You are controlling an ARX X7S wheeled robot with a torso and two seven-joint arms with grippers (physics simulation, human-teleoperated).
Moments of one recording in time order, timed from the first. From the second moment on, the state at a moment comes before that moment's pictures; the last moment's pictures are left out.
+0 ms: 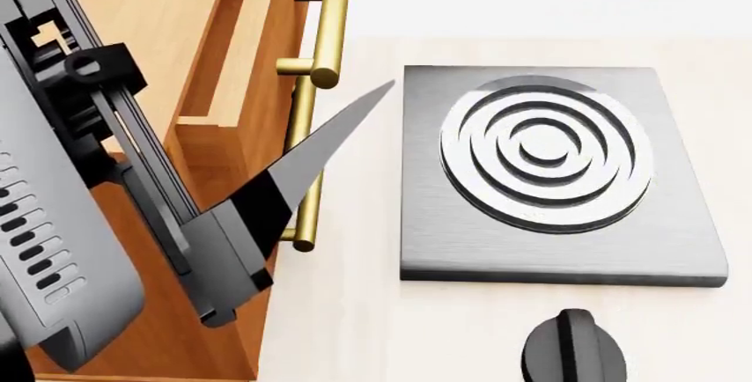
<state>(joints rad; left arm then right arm) -1.31 -0.37 0.44 0.76 -0.53 -1.12 0.32 -0.59 1.21 0.46 -1.04 0.79 -0.32 1.45</state>
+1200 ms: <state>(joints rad) -1.27 -0.38 0.47 0.74 -0.53 -1.06 0.30 -0.64 1.08 0.80 -0.76 1.24 -0.18 1.11</state>
